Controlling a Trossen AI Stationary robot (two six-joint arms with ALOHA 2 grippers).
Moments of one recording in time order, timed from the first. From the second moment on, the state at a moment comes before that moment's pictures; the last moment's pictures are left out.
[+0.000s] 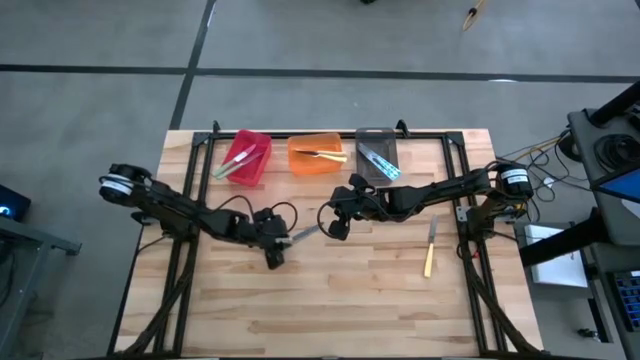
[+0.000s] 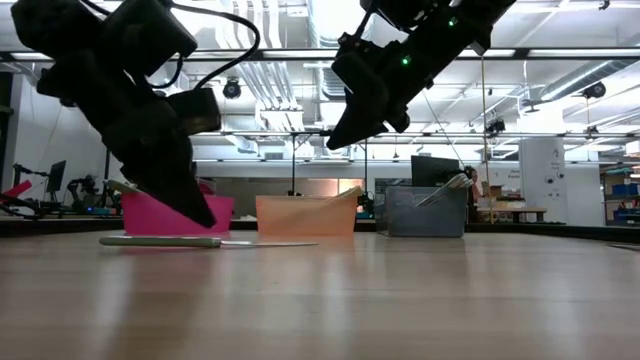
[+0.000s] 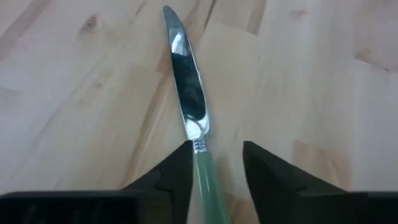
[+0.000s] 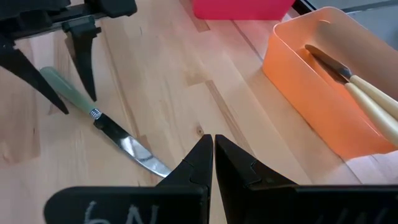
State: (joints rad) left arm -0.21 1.47 0.51 0.10 -0.23 -0.49; right arm 0.02 1.67 1.06 -0.08 0.34 0.22
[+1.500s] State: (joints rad) left arm -0.28 1.46 0.56 0.02 -0.36 -0.66; right arm 0.02 1.67 1.00 -0.07 0.34 0.21
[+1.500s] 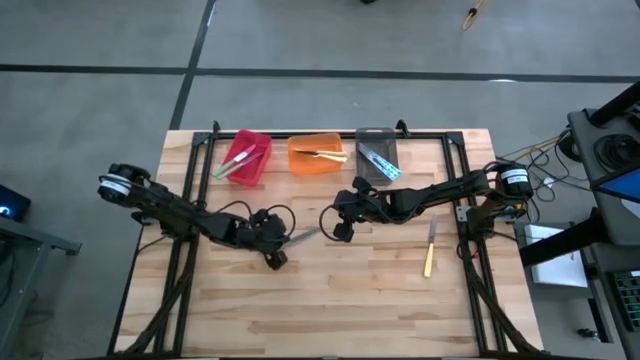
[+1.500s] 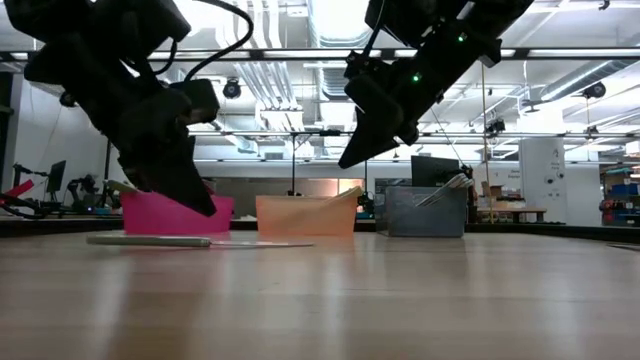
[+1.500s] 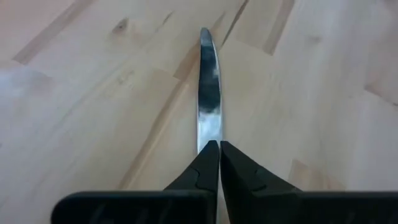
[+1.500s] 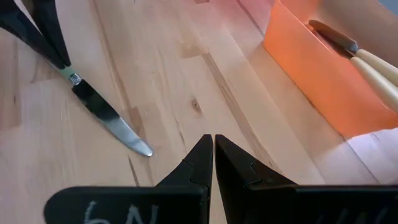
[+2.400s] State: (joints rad) left arm -0.33 1.53 0.55 0.03 -0.45 -0.54; right arm 0.06 1.67 1.00 0.07 0.24 0.16
